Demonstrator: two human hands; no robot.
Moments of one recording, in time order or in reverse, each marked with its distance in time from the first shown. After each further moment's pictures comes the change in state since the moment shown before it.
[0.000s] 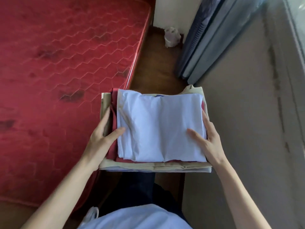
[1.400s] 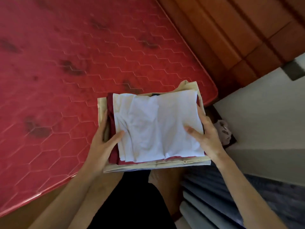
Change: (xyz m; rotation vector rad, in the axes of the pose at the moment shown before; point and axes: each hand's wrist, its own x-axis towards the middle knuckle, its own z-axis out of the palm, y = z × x) left_hand 0.664 0.129 0.077 -0.537 0.818 -0.021; right_hand 0.913 -0.217 0.060 -0.314 -0.792 -0.523
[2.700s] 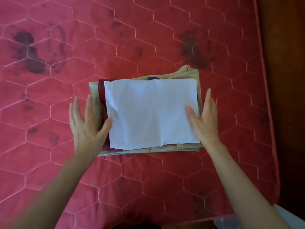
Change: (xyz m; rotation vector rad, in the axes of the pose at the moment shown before) left_hand 0.481 -0.185 0.005 0.836 0.619 -0.090; right_hand 0.593 0.189 0.131 -0.301 -0.181 -0.005
